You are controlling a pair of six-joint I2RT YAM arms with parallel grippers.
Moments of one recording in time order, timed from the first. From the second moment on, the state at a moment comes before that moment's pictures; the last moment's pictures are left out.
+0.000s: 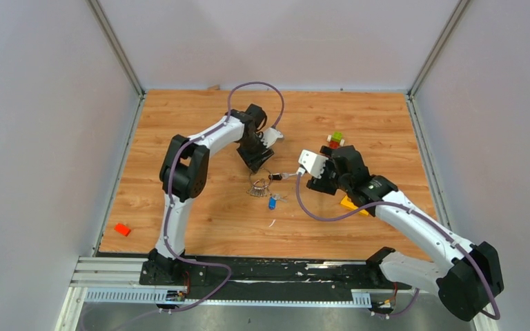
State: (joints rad) left arm -0.51 2.21 1.77 -0.94 0.23 0.49; right arm 0.58 1.09 0.78 -0.35 0.08 -0.80
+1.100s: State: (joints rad) left arm -0.14 1.07 0.76 0.06 0.16 0.22; right arm 0.41 1.00 0.88 -0.34 0.18 -0.30
